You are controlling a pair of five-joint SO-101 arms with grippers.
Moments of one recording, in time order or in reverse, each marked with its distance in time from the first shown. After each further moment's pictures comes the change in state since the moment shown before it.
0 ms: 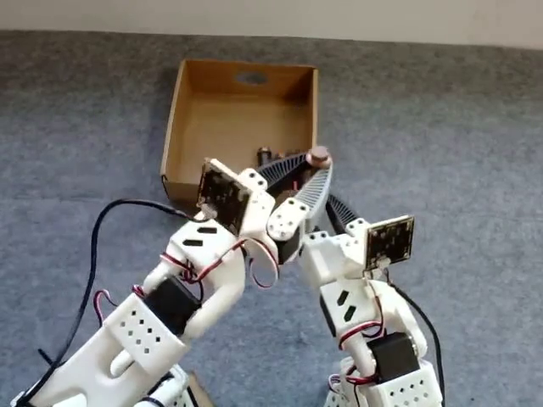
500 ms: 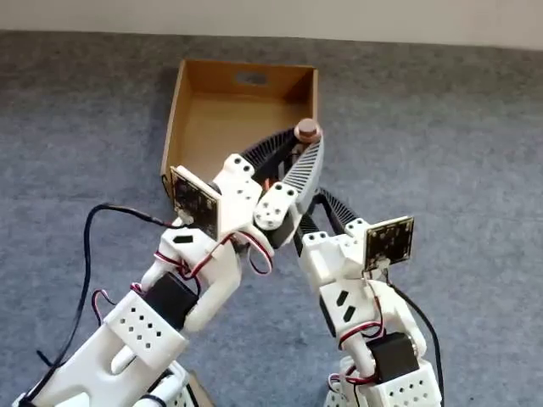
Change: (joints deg) left arm -1.8 0.8 0.9 -11.7 0.0; right arm -0.1 -0.1 0.0 0.0 0.0
